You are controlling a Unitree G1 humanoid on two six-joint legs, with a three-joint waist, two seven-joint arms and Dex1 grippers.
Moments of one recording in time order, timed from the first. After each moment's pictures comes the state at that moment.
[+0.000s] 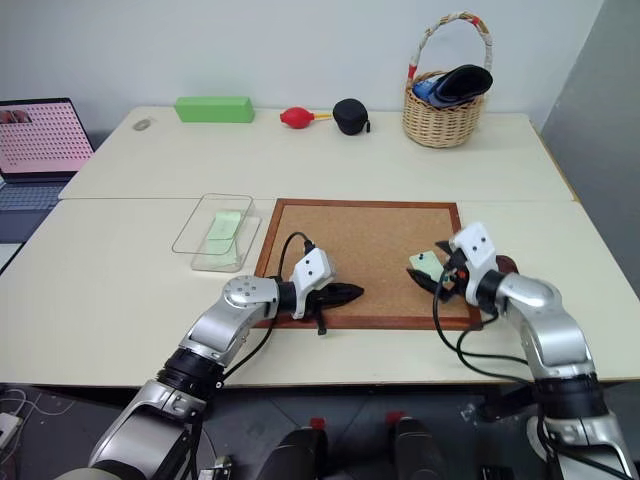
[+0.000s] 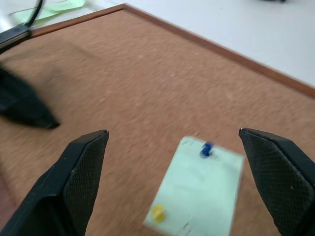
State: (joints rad) left arm -0.55 0.36 -0.33 0.30 -0.14 0.19 -0.93; right arm -0.43 -0.54 0.01 0.01 0.27 0.45 0.70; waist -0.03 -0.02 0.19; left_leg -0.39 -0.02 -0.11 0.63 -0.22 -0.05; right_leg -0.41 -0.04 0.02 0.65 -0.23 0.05
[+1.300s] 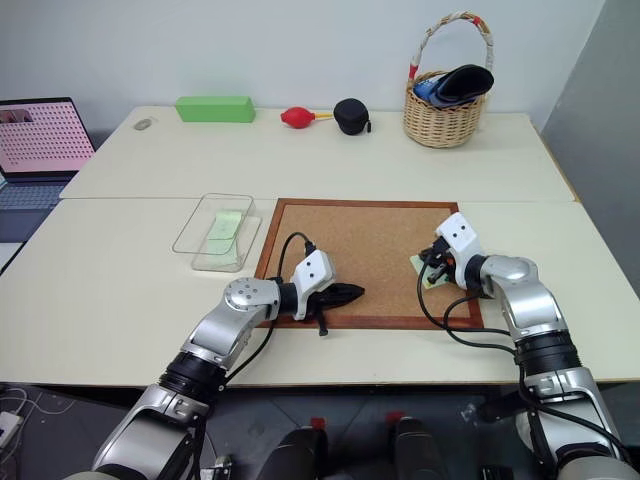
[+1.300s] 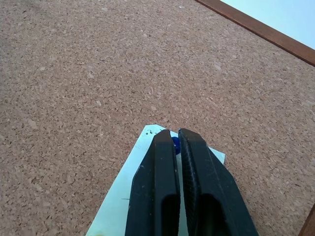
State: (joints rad) left arm -0.53 0.35 -0.31 0.26 -0.10 0.19 -0.93; right arm -0.57 -0.53 0.10 0.25 0.13 0.45 0.76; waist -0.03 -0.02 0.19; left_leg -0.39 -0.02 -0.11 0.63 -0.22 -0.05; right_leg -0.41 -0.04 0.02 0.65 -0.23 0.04
